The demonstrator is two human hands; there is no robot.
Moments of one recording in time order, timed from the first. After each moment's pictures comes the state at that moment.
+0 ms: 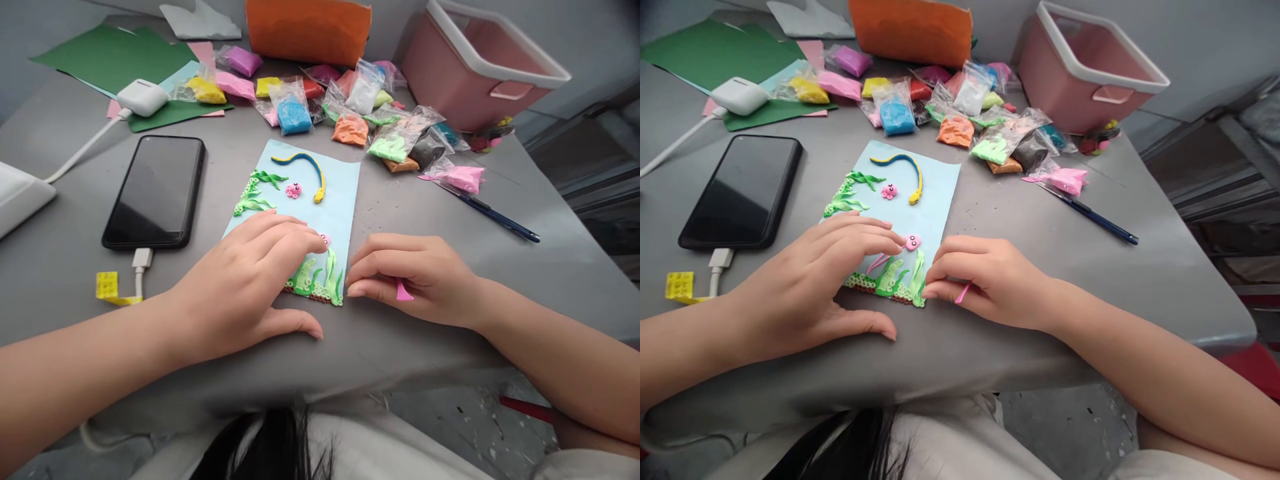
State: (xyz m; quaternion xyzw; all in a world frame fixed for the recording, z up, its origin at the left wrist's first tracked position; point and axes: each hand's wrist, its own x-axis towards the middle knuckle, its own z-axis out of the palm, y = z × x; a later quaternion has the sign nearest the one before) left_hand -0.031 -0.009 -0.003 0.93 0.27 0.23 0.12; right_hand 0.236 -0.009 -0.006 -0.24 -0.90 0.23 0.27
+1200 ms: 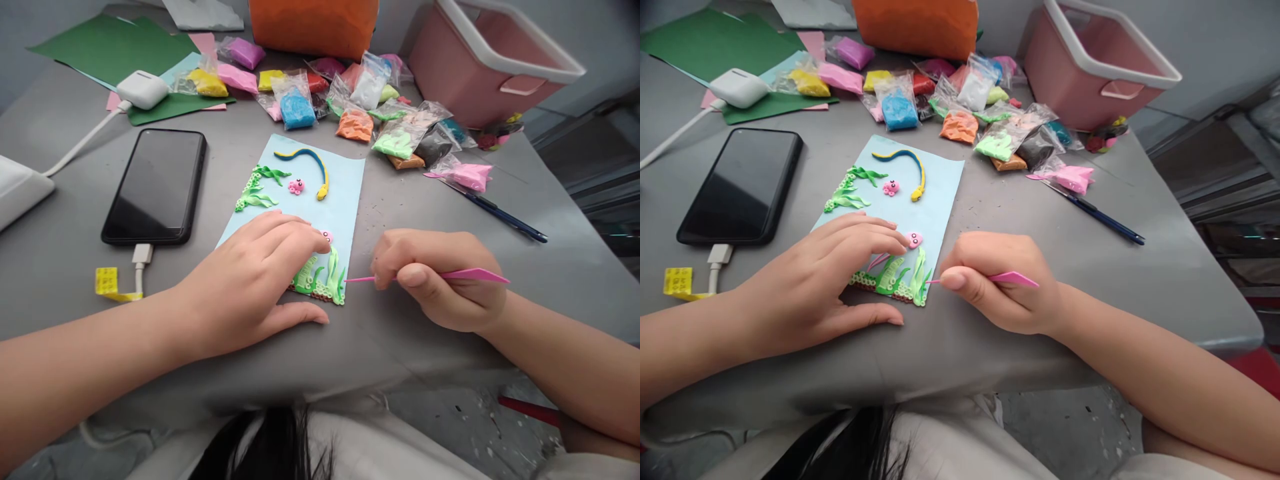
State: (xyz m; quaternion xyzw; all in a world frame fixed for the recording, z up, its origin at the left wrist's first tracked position) left_hand -0.030 -0.009 -0.008 0.93 0.26 0.21 0.12; right_hand 0.233 -0.016 0.003 -0.27 -0.86 0.30 0.33
